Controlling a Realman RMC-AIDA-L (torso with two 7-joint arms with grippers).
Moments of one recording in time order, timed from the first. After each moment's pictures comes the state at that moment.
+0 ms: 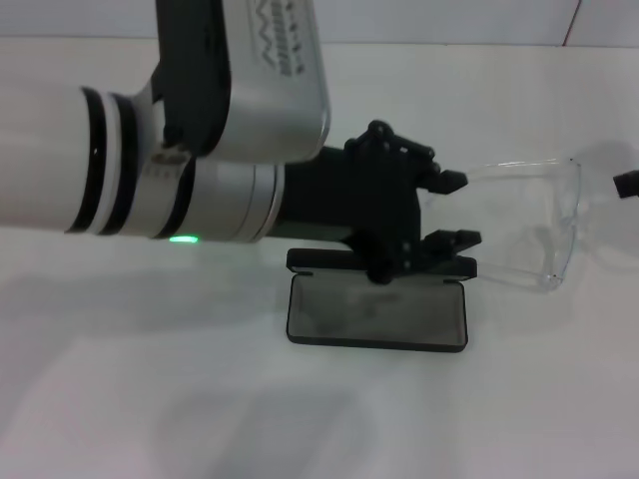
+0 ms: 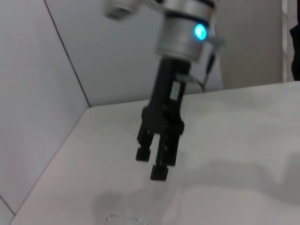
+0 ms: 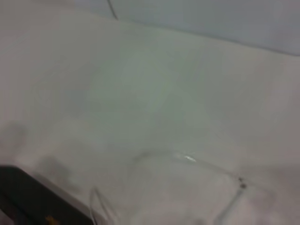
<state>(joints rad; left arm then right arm) -0.29 -2.09 1.68 1.85 2.07 1.29 -2.04 0.52 2.01 -0.93 -1.58 -2.46 -1.77 2.56</state>
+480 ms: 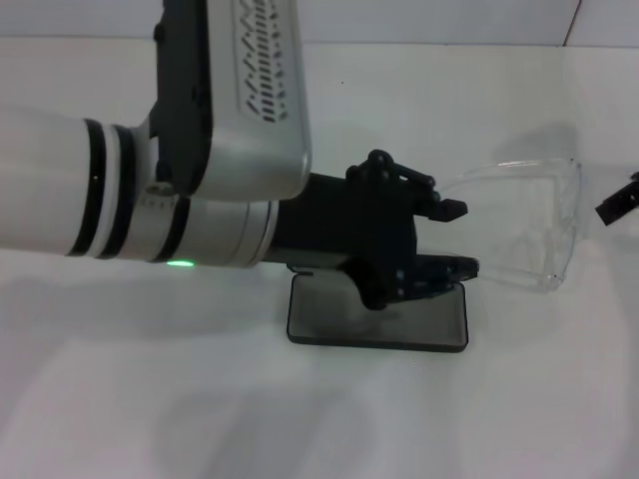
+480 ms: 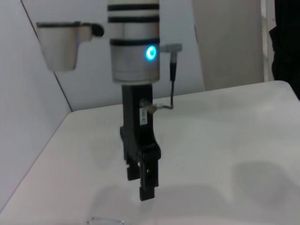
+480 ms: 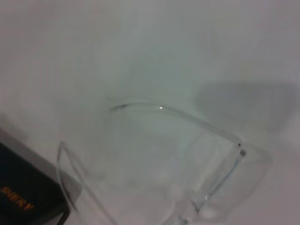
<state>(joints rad) -0.27 -2.09 1.68 1.78 2.00 1.29 -1.93 0.72 2.02 -1.06 -1.37 -2.73 -1.77 2.66</state>
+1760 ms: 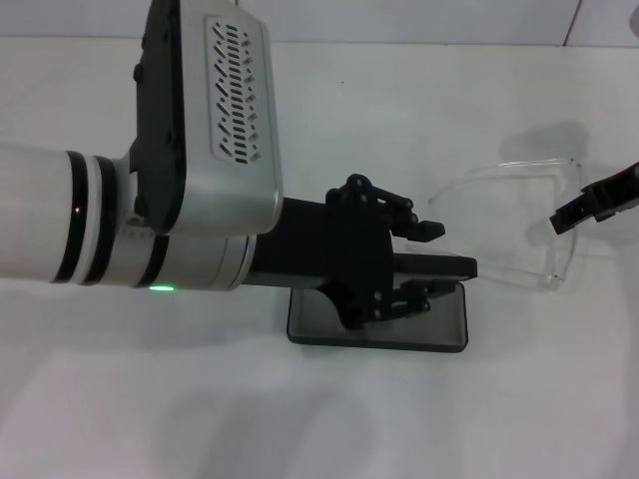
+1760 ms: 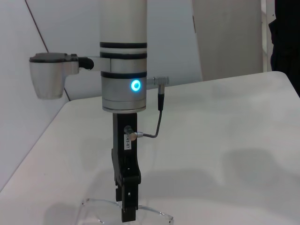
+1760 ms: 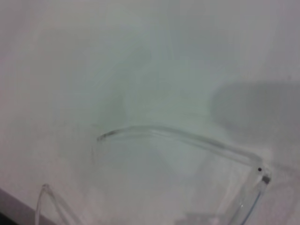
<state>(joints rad) -0.21 -2.09 1.68 1.76 1.99 1.30 -1.85 0.73 2.01 -1.08 -1.05 -2.65 -1.47 2.67</state>
